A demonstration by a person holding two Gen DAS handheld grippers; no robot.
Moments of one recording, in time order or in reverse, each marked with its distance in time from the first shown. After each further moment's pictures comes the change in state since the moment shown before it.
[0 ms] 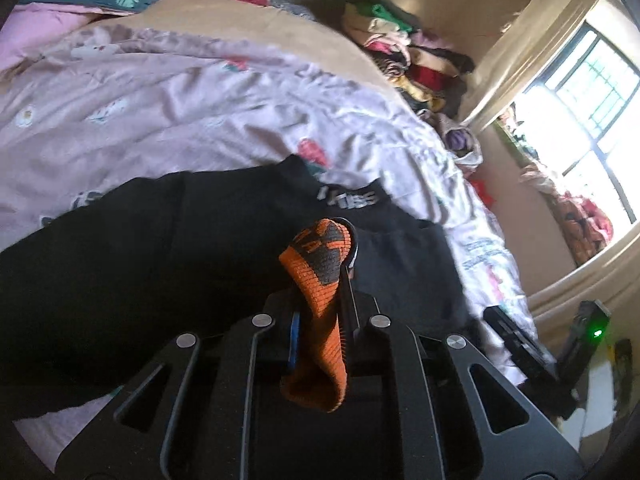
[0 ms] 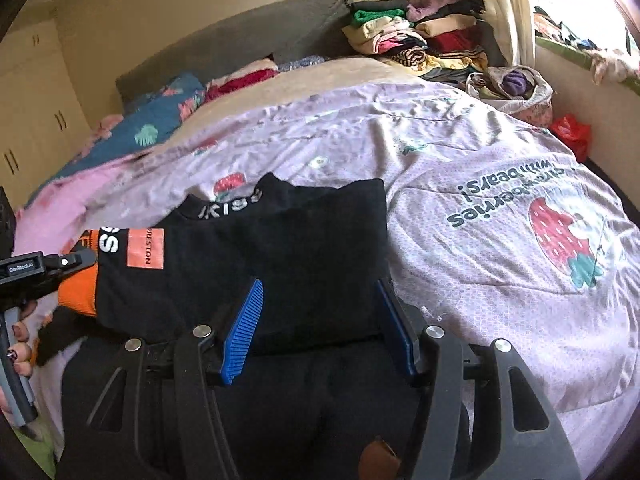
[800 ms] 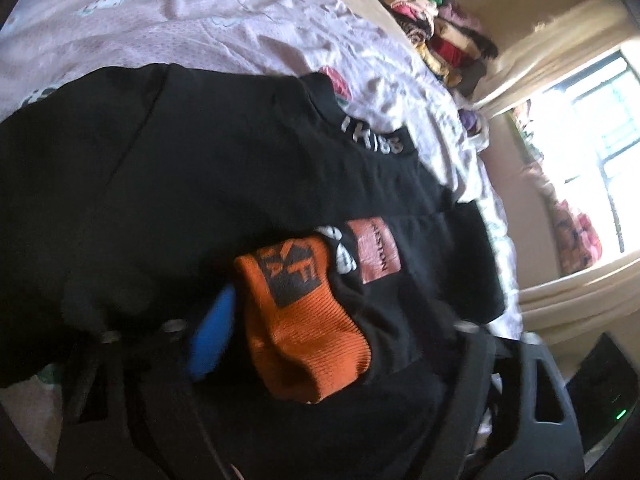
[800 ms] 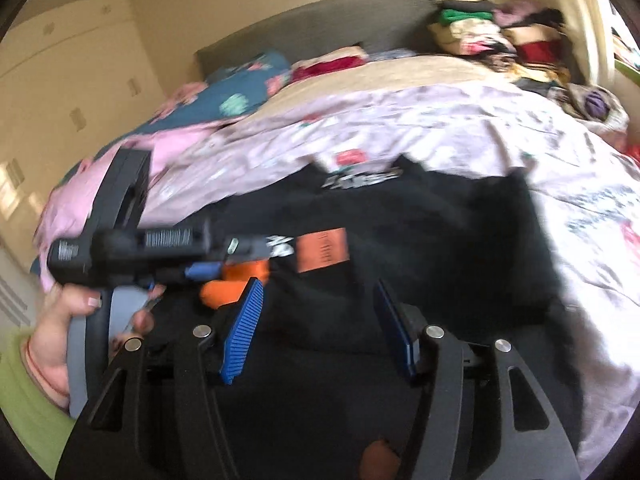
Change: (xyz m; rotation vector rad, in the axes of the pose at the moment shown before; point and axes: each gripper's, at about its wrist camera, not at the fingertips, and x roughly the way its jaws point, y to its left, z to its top) left arm 0.063 0.009 -0.020 -0.129 0.184 -0.058; right arm -0.015 0.065 -0.013 -0.085 -0.008 0.246
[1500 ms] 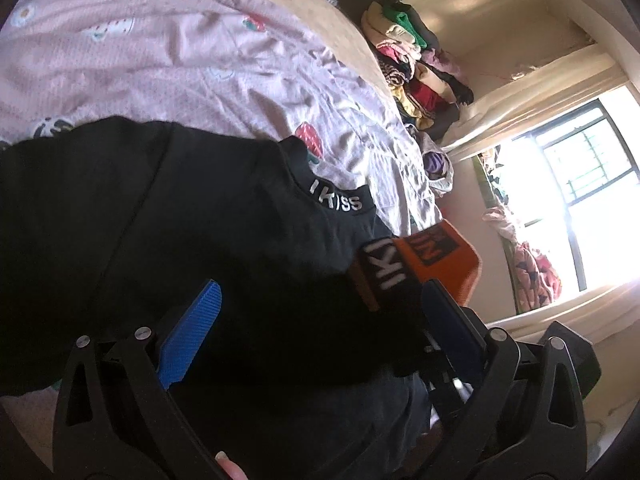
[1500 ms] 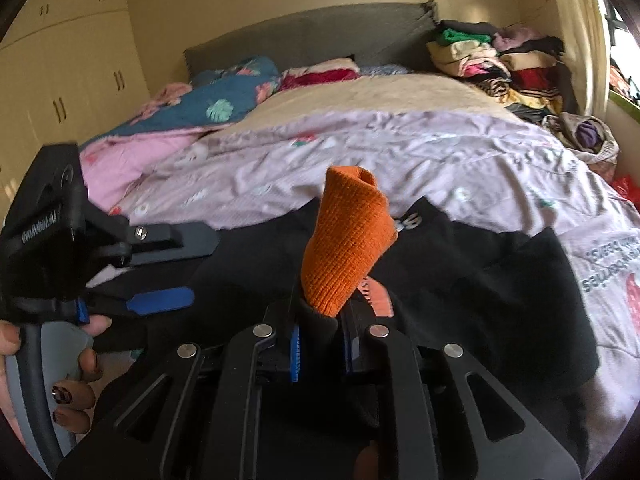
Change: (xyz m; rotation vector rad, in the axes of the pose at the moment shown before) left arm -0.043 0.014 0.023 -0.121 -0.108 -0.181; right arm 0.068 0.057 0.032 -0.107 0.007 -0.058
